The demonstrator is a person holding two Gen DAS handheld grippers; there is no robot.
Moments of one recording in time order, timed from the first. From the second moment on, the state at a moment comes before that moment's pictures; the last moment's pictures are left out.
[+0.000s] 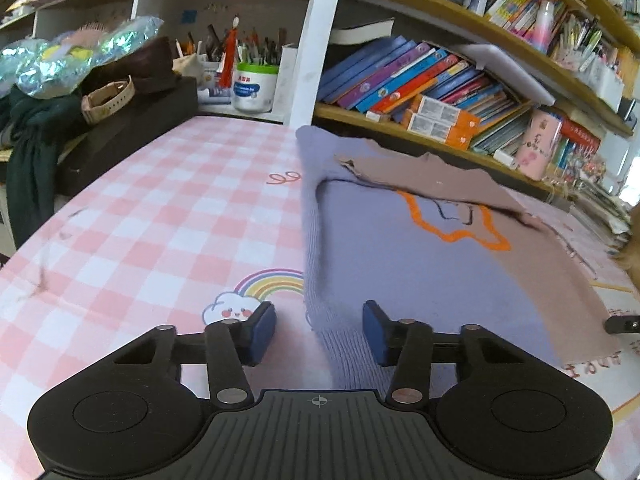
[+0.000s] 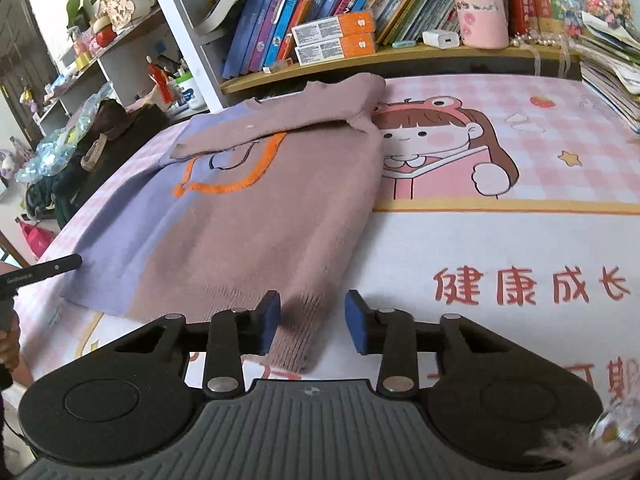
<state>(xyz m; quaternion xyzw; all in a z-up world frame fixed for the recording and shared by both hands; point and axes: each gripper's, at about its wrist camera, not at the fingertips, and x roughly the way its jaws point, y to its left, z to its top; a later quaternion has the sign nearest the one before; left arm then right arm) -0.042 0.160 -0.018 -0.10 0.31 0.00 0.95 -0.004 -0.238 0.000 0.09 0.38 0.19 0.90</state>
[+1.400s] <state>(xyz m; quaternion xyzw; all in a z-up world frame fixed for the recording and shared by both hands) -0.020 0.181 -0.021 -0.24 0.38 -0.11 0.89 0.029 -0.270 -0.017 0.26 0.39 0.28 0.84</state>
